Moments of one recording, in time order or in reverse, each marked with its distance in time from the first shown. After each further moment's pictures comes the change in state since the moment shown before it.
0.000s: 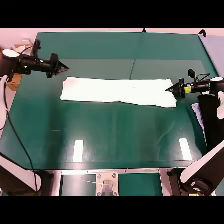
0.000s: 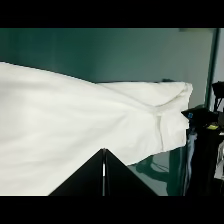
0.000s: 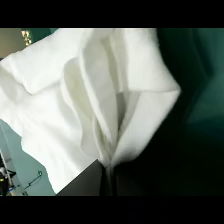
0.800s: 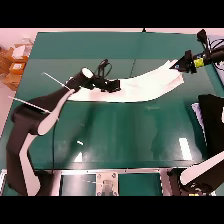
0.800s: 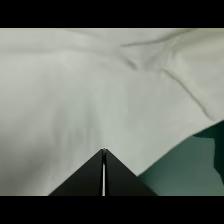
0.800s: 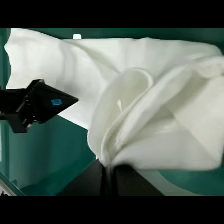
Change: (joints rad) left arm -0.610 -0.194 0.005 0.019 0.455 0.069; right arm 0.162 0.306 0.253 -0.090 0.166 0.200
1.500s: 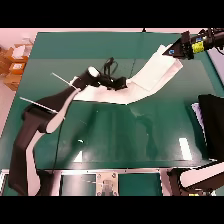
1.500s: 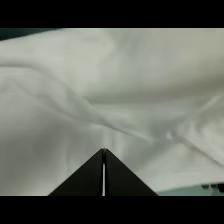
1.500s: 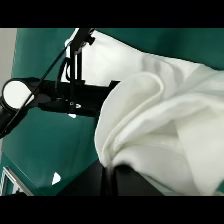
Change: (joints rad) left arm 0.009 -0.087 0.202 -0.022 -0.138 -0.052; right arm 0.163 0.171 0.006 0.042 -0.050 0.092
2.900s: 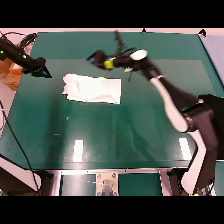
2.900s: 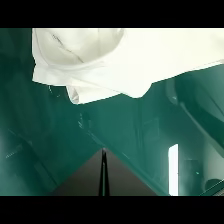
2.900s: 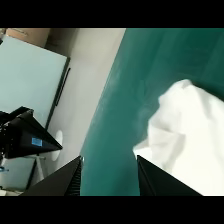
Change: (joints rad) left arm 0.628 0.295 0.125 0.506 -0.814 0.004; right arm 0.496 -0.320 -0.044 0.335 -0.652 -0.147
